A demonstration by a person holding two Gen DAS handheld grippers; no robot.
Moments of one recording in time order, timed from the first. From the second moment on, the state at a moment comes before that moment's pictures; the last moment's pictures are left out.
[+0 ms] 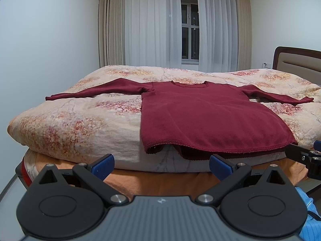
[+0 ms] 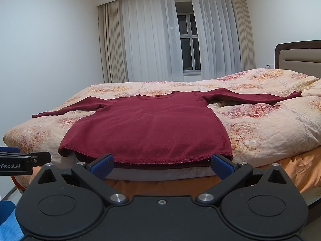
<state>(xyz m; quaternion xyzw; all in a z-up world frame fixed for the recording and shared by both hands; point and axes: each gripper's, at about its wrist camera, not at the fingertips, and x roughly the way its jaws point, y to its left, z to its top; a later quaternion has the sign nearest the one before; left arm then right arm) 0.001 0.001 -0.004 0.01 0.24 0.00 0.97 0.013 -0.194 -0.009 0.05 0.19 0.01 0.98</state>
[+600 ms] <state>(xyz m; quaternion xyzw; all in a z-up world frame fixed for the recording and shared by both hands) 0.001 0.002 -0.004 0.01 0.24 0.00 0.97 0.013 -0.194 -0.009 0.05 0.19 0.02 0.98</state>
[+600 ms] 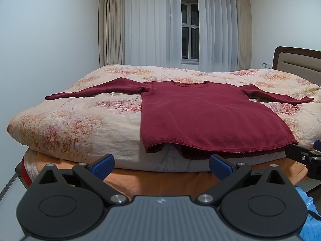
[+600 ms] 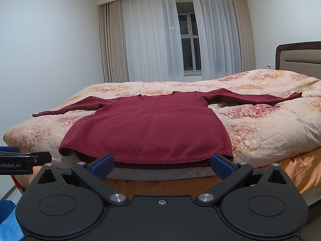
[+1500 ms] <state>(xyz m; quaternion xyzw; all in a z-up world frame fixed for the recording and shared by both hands) 0.047 -0.002 -0.013 0.00 0.30 -0.02 0.95 0.046 -0.197 -0.014 0.06 0.22 0.04 0.97</state>
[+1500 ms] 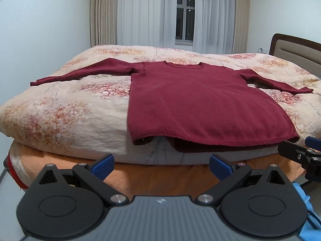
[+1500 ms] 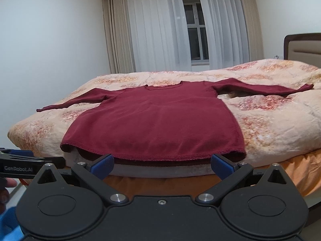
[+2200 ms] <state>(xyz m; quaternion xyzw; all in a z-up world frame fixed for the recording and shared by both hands) 0.243 -0.040 0.040 0.00 0.28 0.00 0.96 0.210 -0.294 0.007 0.11 0.25 -0.02 0.96</state>
